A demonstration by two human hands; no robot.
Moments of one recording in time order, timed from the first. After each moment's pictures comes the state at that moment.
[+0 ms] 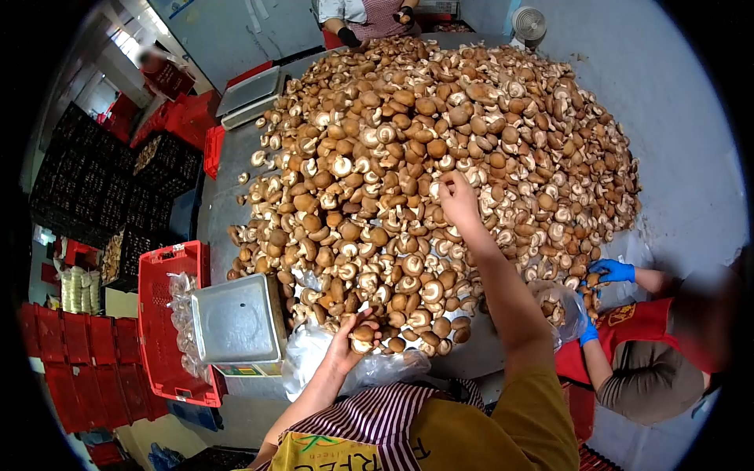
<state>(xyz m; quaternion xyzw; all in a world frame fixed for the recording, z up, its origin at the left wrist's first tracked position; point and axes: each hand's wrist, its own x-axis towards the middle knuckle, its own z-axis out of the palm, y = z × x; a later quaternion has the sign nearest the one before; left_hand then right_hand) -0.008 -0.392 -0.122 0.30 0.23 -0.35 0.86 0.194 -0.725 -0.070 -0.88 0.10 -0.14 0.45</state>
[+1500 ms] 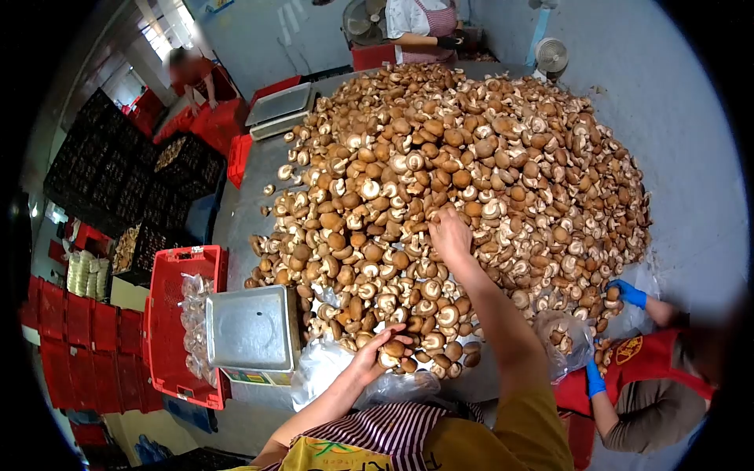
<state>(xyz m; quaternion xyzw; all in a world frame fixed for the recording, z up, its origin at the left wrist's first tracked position) 0.004 -0.416 -0.101 0.33 0.13 -0.40 0.85 0.202 -0.664 -0.078 -0.96 0.05 -0.11 0.24</state>
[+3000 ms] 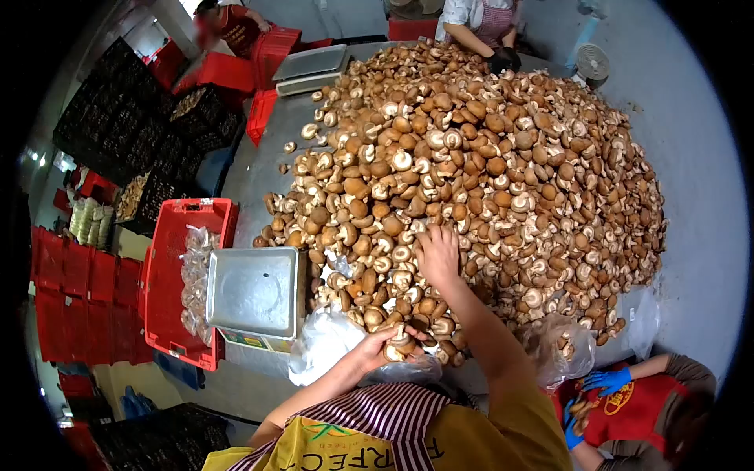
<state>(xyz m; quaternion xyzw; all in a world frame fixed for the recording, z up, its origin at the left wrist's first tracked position) -0.019 -0.403 -0.127 0.20 0.05 -0.47 0.86 0.144 -0.586 -0.118 -0.98 -0.12 -0.06 0.17</state>
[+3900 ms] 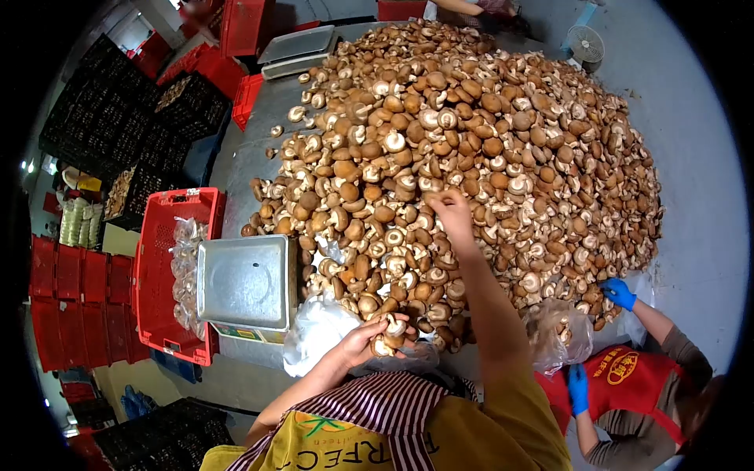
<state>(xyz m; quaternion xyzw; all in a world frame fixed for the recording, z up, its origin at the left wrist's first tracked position) -0.025 -0.381 -0.104 0.25 0.05 -0.47 0.84 0.191 -0.619 -0.098 -0.82 0.18 0.06 0.54</state>
